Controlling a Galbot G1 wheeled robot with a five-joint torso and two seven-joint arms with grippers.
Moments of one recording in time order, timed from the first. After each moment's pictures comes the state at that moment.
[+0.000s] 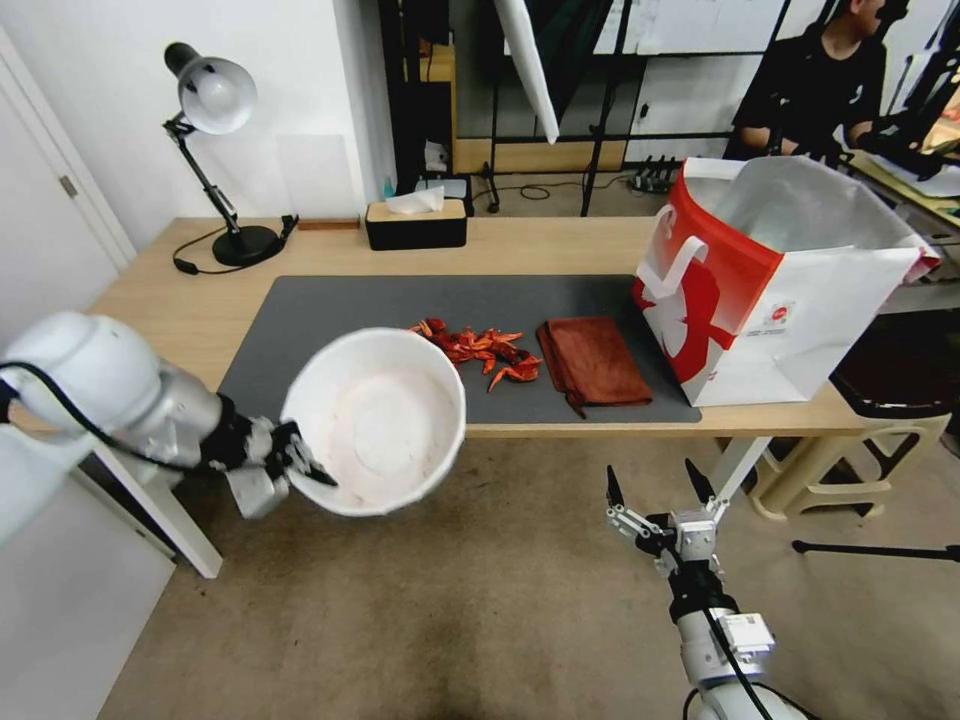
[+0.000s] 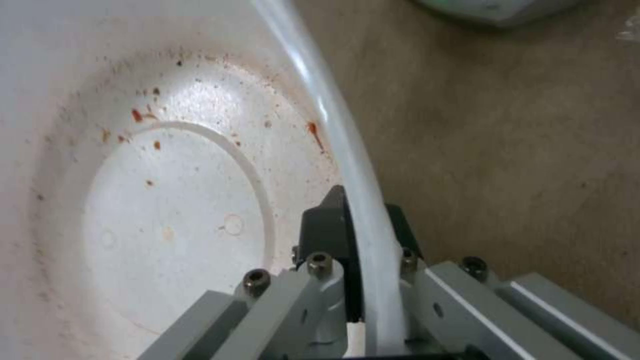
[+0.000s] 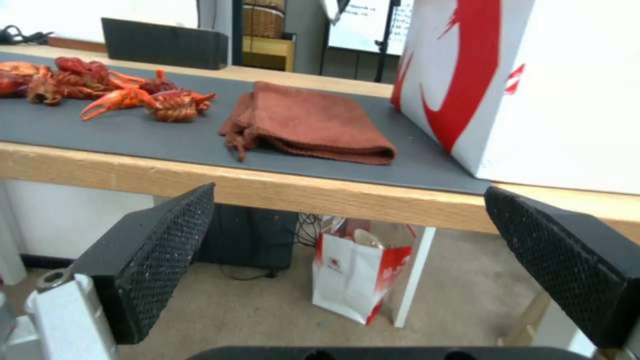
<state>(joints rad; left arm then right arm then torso) 0.78 -0.42 -0.18 -2.04 0.11 -0.52 1.37 -1.75 1.52 0.56 2.08 -0.05 0.20 -0.03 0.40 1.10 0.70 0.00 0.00</state>
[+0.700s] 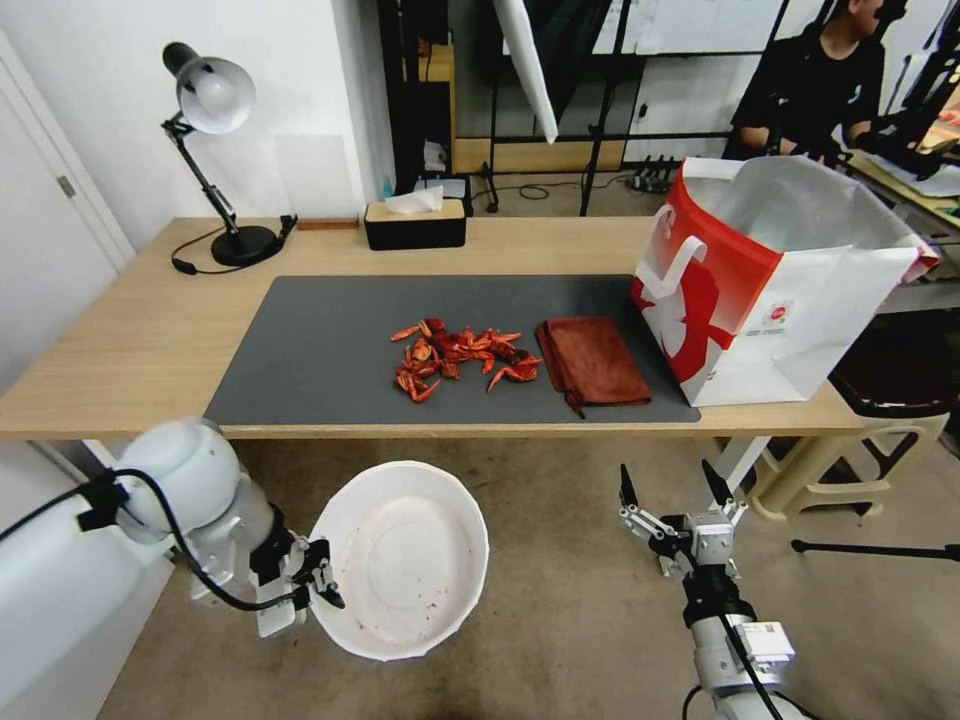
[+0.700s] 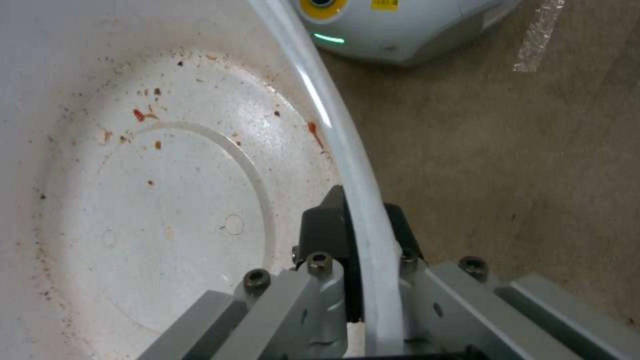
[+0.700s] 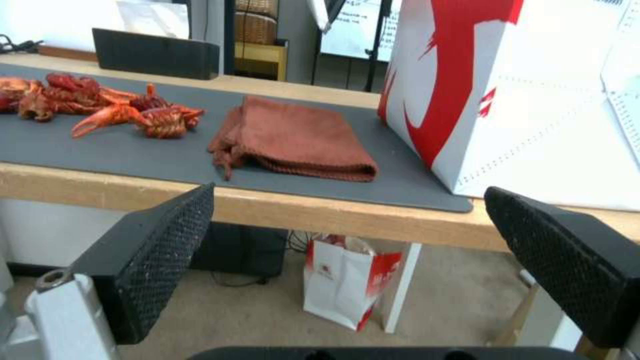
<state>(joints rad) 0.93 -0.59 -0.07 -1.94 0.40 -0.65 1.42 -1.77 1.52 0.58 2.12 -0.05 0.19 -0.03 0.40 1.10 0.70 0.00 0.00</state>
